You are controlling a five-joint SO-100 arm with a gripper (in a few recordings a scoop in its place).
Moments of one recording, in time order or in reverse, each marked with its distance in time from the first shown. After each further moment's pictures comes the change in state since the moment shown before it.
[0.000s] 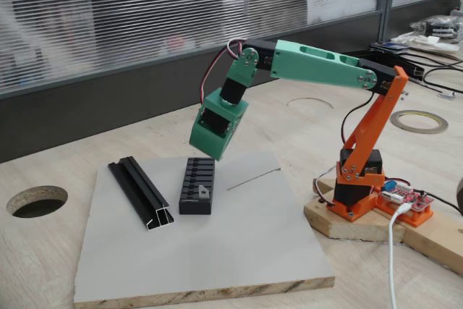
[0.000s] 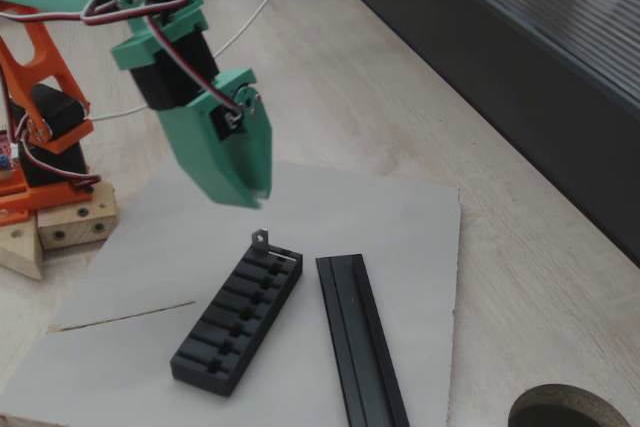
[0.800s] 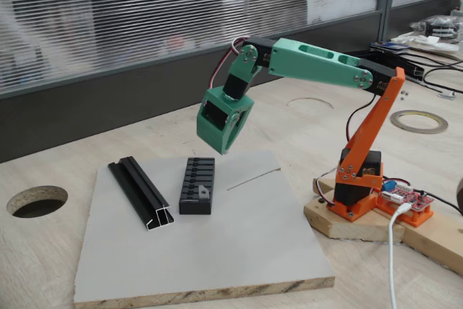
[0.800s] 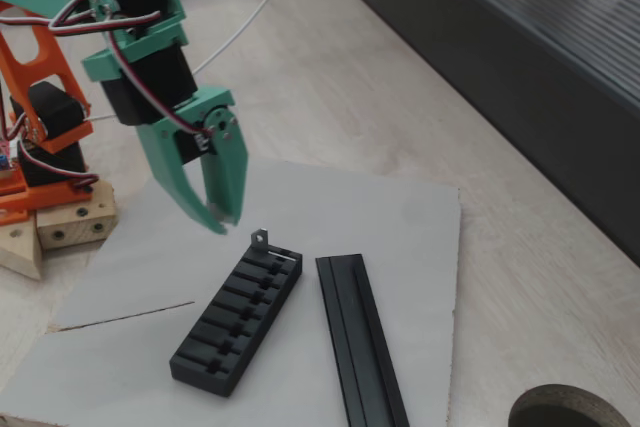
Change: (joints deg) arm 8.6 -0.3 0.0 0.0 4.2
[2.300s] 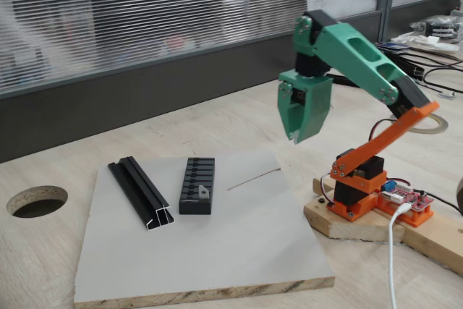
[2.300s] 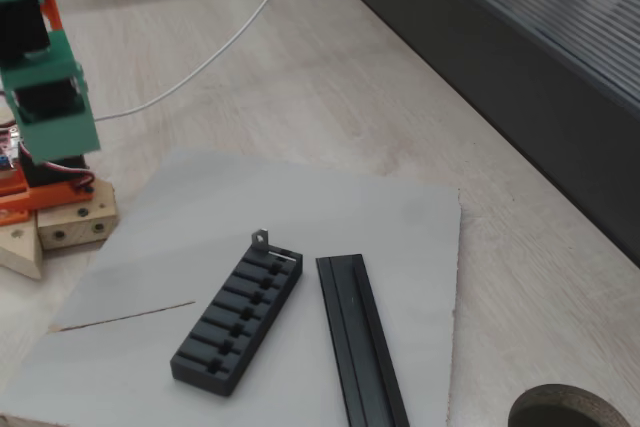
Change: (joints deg) arm 27.9 18.1 4.4 37.3 75.7
